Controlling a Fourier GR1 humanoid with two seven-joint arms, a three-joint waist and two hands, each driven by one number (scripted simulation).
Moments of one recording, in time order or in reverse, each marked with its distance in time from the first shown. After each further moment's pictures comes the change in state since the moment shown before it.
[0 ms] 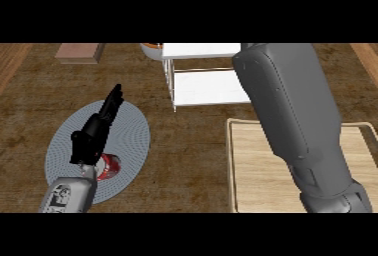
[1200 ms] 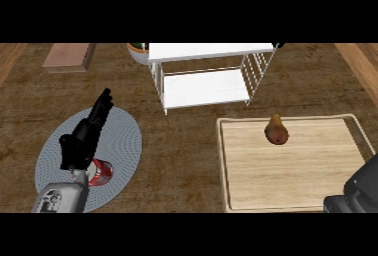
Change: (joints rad) left arm 0.041 0.015 0.042 -0.004 0.006 0.003 -0.008; right arm 0.155 -0.108 -0.288 -0.714 -0.128 0.365 0.144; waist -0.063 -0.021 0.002
